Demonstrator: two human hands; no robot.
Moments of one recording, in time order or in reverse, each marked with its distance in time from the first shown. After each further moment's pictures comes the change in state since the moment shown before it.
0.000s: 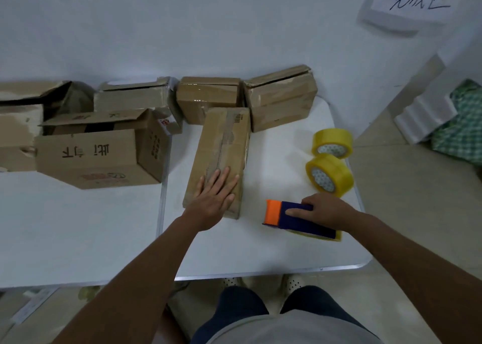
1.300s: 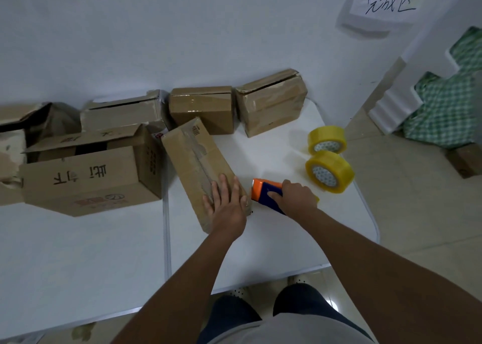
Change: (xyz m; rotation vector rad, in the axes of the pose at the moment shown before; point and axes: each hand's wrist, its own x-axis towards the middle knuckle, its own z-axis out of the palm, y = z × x) left_hand 0.009 0.035 0.003 -0.206 0.007 -0.337; right_hand 0.053 -0.082 0.039 -0.184 0.338 0.323
